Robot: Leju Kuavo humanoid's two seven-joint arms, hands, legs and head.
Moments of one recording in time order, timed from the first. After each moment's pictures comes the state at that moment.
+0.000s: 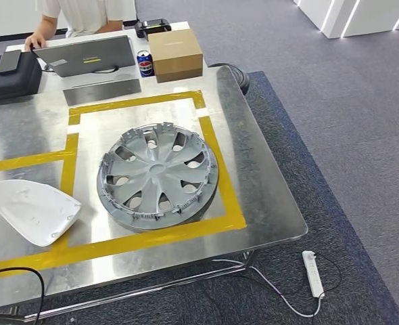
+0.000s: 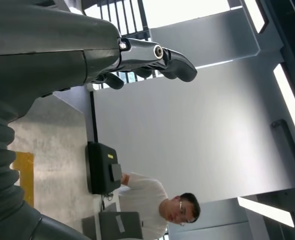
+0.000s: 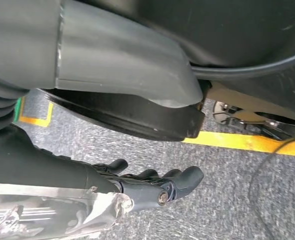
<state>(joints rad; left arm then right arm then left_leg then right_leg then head) -0.03 0.24 0.94 -1.34 0.19 -0.19 -0.62 -0.11 0.11 1.55 -0.12 -1.30 -0.41 0.00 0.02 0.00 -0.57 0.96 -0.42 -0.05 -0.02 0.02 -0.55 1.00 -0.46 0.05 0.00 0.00</state>
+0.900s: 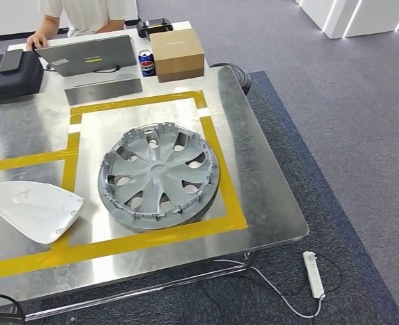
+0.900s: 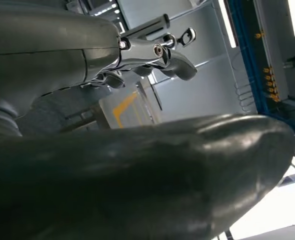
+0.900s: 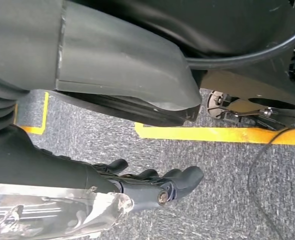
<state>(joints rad) 0.00 0.19 1.31 -1.16 -0.05 0.45 -0.67 -0.10 0.11 1.54 -0.11 -1.37 -0.44 -0.03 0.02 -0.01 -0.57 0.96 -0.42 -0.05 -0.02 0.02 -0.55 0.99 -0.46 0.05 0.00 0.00</state>
